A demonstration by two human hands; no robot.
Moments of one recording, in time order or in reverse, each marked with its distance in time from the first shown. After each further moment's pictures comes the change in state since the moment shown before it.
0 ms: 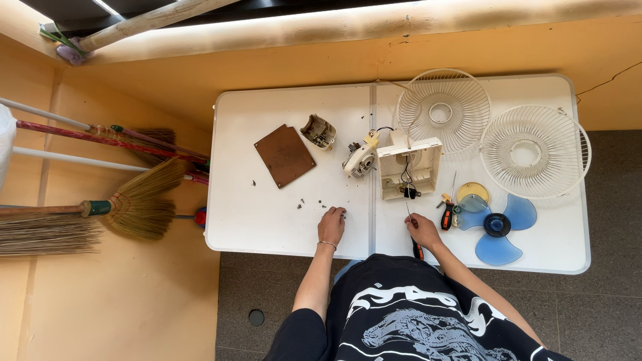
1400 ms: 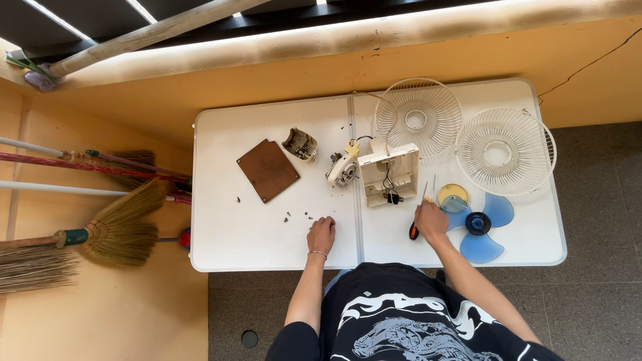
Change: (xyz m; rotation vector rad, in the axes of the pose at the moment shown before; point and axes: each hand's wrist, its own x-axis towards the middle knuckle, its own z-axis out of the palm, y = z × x) left_hand 0.005 -0.004 0.013 0.076 -0.009 0.058; right_hand 0.016 0.007 -0.050 -0.470 0.380 0.095
